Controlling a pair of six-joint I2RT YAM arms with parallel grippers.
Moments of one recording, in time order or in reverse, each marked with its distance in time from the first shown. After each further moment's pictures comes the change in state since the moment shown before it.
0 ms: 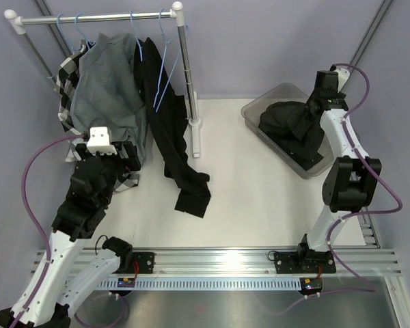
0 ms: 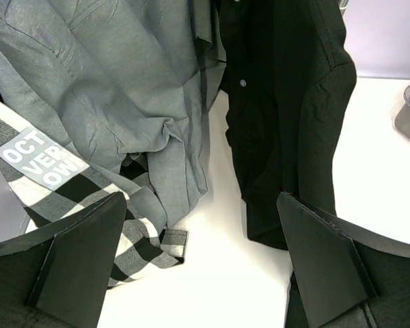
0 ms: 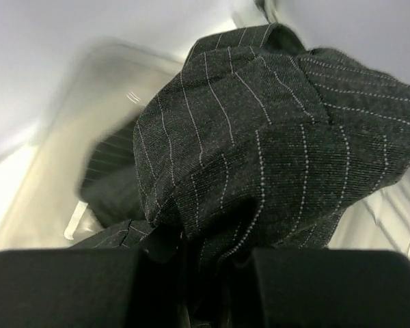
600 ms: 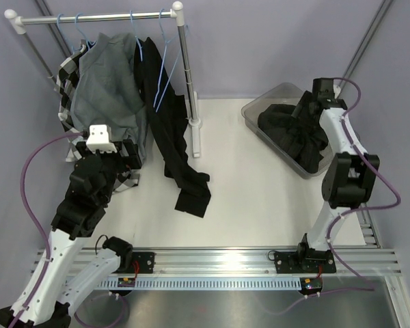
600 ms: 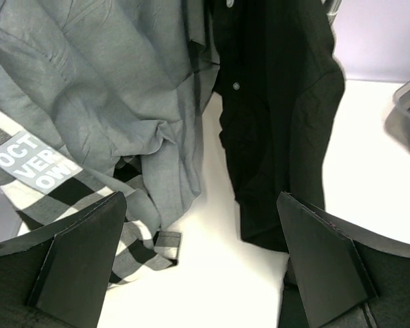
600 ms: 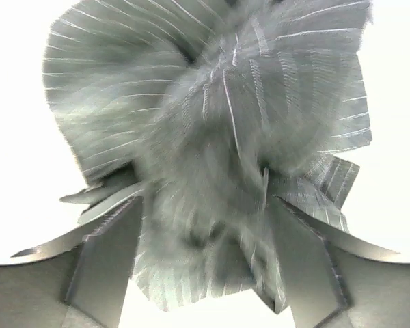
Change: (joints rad) left arm 0.000 0.010 0.014 -0.002 0.013 -0.013; right arm -0.026 0.116 0.028 -0.297 -0.161 0.114
